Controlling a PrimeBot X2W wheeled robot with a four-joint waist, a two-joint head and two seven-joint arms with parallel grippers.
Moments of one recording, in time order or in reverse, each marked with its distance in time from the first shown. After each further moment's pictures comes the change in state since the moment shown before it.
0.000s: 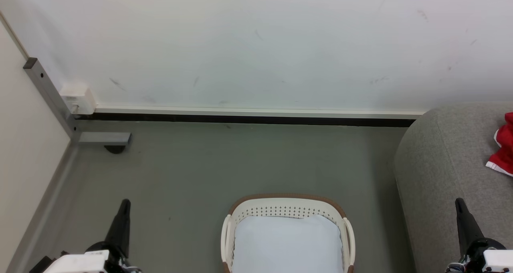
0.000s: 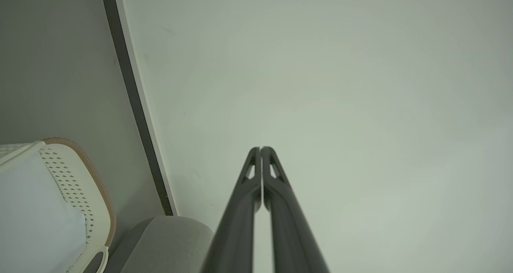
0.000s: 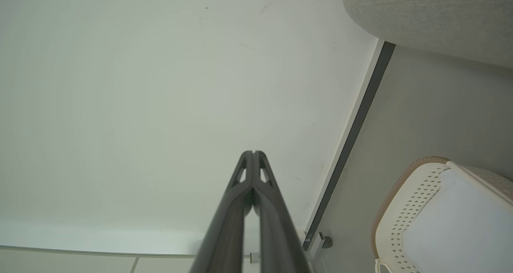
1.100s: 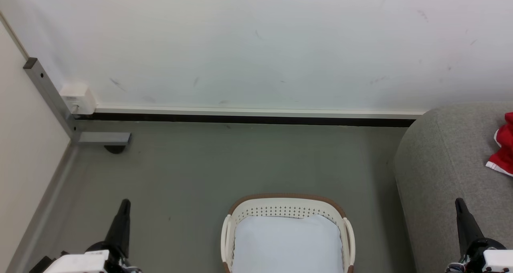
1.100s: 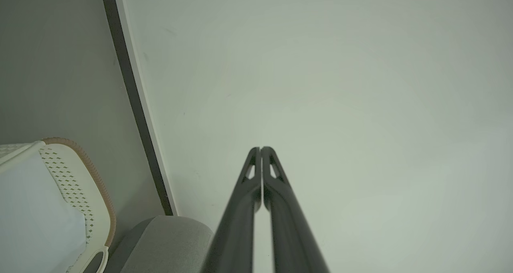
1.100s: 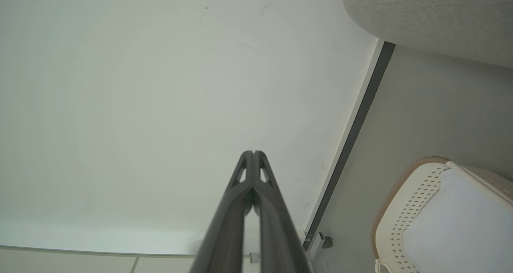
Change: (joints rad) left arm 0.000 0.000 0.000 0.000 0.000 0.000 0.000; right arm 0.000 0.000 0.000 0.000 0.000 0.000 0.000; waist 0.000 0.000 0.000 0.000
